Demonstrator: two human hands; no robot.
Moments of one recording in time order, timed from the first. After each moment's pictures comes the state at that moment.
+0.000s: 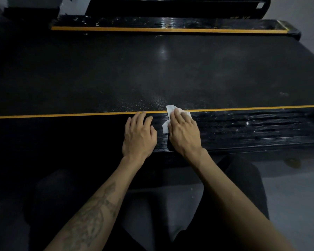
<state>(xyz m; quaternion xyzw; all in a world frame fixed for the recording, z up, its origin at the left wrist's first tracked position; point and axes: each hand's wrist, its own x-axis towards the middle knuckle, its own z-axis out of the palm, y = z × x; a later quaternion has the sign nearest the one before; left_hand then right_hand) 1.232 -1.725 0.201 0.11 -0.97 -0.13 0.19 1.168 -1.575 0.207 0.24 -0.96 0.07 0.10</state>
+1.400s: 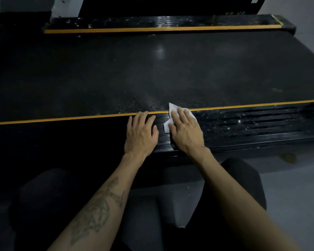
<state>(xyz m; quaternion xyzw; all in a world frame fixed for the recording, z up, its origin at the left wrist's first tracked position) 1.217 -1.704 0.203 0.07 -0.97 -0.14 0.17 1.151 -1.542 0.199 0.21 -0.97 0.11 0.01</state>
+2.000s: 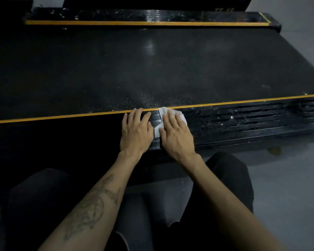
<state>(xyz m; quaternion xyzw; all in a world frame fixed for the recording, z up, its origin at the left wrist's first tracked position) 1.212 -1.705 0.202 0.07 -0.97 -0.14 0.18 1.186 -1.553 0.203 0.21 -0.97 0.11 0.00</state>
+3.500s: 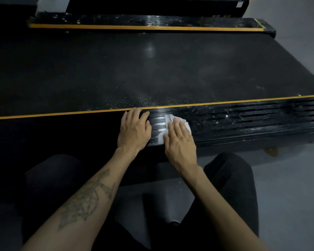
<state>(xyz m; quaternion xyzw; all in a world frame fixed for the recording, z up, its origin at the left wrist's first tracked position) 1.213 -1.707 0.197 0.04 -0.97 -0.14 0.18 1.219 -1.530 0.183 0.17 -0.97 0.12 0.10</state>
